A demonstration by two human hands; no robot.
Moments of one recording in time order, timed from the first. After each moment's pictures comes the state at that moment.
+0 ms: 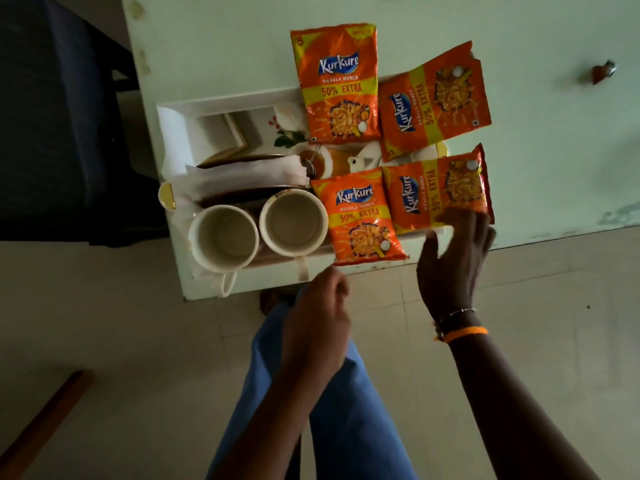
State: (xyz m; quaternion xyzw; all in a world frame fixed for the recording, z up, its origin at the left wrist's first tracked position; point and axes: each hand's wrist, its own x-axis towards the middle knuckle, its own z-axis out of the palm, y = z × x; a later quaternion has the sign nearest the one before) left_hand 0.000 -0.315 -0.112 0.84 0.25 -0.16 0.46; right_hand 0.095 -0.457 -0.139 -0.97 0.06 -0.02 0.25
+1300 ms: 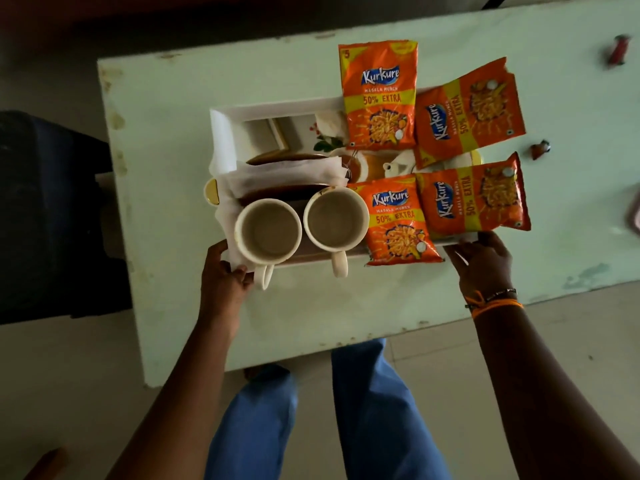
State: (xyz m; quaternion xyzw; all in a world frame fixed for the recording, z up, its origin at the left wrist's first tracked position) left_hand 0.129 -0.239 -0.165 0.56 0.47 -0.03 0.68; right_hand 0.237 -0.537 -0.147 -0.63 0.41 0.08 0.66
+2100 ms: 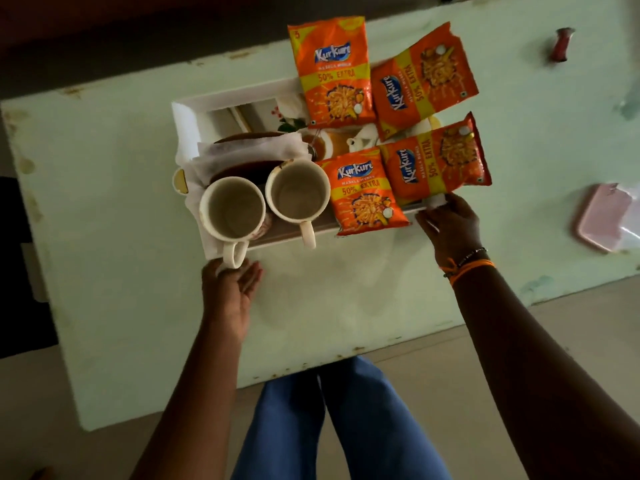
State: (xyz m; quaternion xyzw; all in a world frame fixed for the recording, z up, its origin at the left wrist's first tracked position) left_hand 0.214 -0.346 -0.164 0.39 0.58 0.01 0.72; right_hand 0.339 -0.601 -0.154 -0.62 0.40 0.14 0.66
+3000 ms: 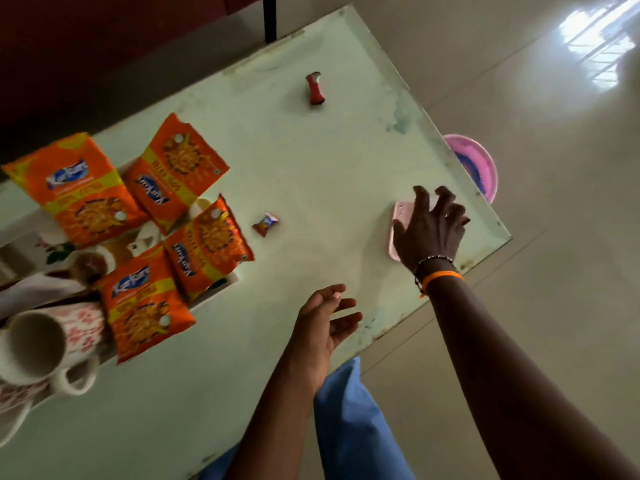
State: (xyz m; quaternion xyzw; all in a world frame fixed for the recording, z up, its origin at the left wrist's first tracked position) left_hand 0.318 -0.700 -0.131 0.45 0.37 -0.39 0.72; right_hand 0.400 -0.874 -0.150 -0.96 0.26 0.11 0.08
